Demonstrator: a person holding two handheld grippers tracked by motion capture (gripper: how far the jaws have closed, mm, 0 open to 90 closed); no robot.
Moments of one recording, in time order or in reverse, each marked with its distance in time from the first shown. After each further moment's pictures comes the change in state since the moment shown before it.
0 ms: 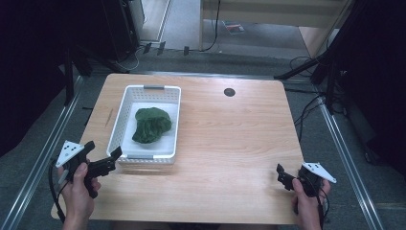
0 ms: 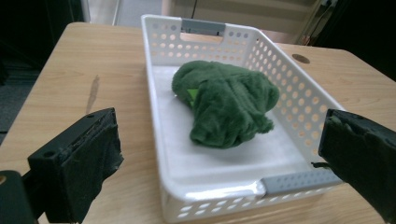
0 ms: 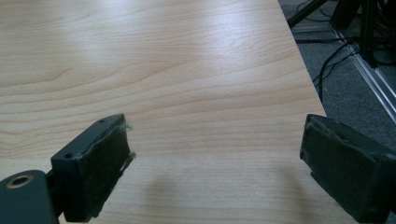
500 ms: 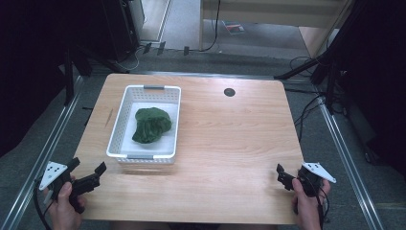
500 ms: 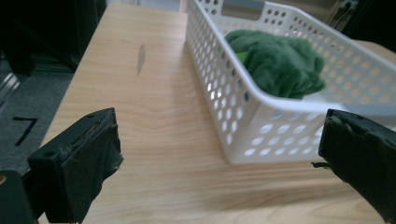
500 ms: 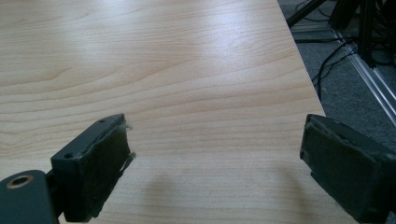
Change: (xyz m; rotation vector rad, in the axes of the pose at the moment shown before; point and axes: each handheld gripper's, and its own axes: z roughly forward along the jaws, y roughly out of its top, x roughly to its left) left arm 0.047 -0.053 -0.019 -0.021 0.045 -0.018; right arm 0.000 0.000 0.000 0.004 -0.005 0.000
